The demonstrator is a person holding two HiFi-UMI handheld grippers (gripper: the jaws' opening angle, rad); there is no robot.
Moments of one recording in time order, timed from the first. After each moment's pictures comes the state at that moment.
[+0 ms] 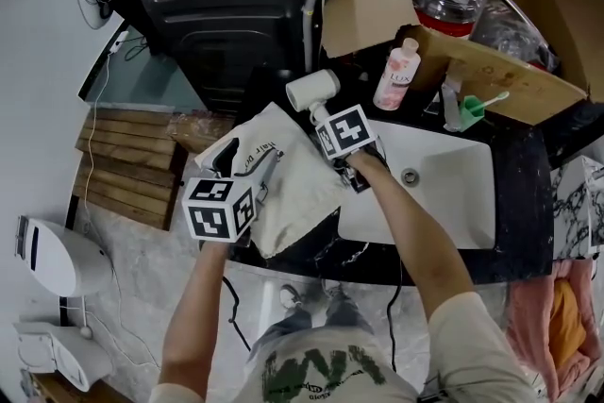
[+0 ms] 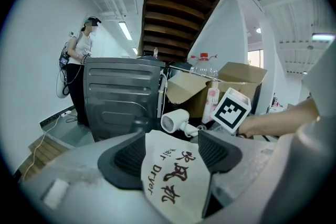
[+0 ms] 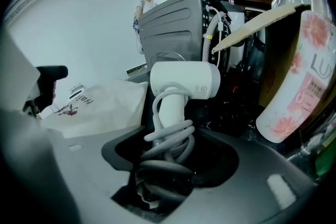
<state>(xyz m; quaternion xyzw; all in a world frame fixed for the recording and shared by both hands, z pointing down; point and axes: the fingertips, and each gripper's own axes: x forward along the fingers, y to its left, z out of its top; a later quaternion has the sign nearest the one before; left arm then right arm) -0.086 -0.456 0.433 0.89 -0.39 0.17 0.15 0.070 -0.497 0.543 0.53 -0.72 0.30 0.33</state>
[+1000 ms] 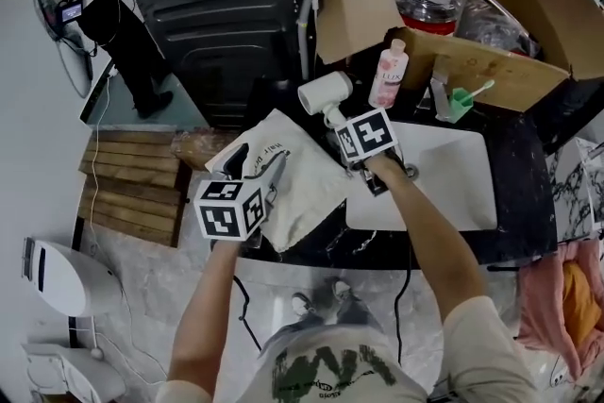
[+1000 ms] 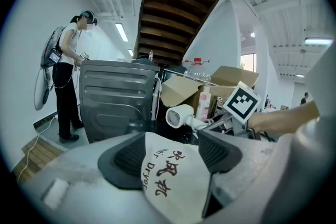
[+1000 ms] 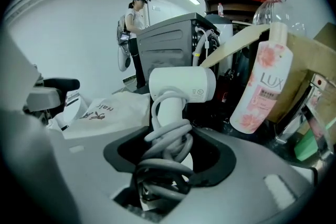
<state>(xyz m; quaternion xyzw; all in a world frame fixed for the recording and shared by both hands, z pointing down) -0.088 -0.438 0.419 0.91 -0.37 0.15 0.15 0.086 -0.460 0.493 0.56 -0.72 0.28 0.29</state>
